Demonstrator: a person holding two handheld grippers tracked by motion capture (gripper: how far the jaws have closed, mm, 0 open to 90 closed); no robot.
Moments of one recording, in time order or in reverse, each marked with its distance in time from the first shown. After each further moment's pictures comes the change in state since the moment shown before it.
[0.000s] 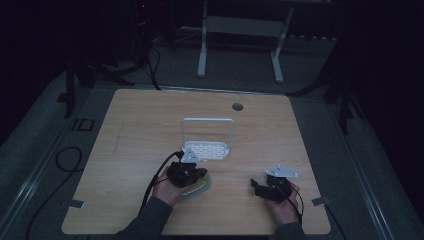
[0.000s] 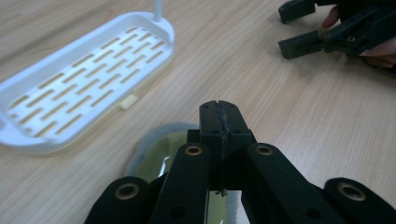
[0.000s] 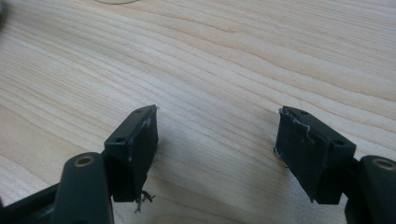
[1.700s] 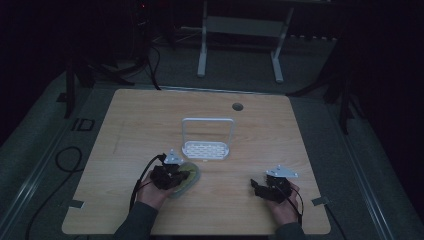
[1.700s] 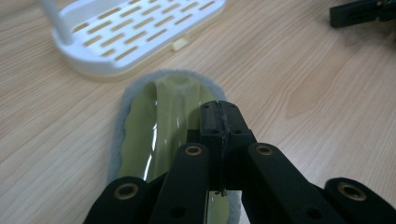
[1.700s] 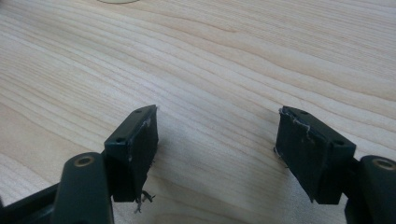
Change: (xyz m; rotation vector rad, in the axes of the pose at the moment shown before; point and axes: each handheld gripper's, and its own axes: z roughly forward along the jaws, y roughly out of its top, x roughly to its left) left arm 0.026 -0.035 -0.024 0.052 0.082 -0.115; right arm 0.000 0.000 0.000 0.001 0.002 -0.002
